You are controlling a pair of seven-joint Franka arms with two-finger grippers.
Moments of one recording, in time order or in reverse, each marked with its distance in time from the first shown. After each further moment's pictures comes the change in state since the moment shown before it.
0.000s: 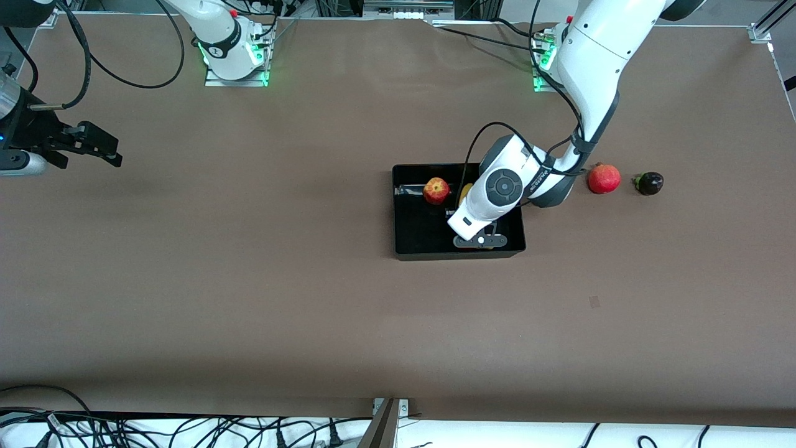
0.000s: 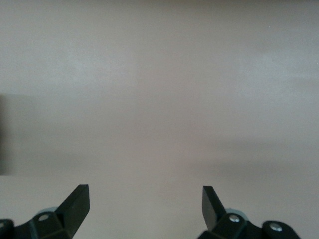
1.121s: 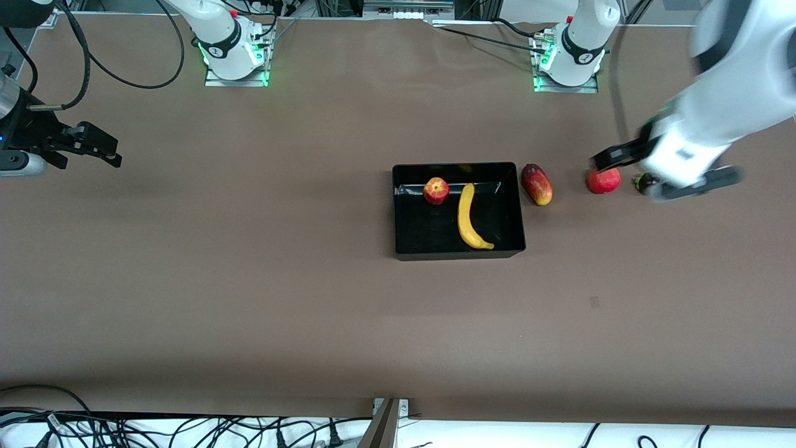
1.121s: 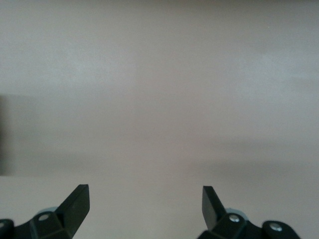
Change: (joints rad) left arm 0.154 -0.613 0.294 0.220 -0.060 -0.834 0.306; right arm -0.001 0.002 0.000 0.002 0.000 0.000 0.000
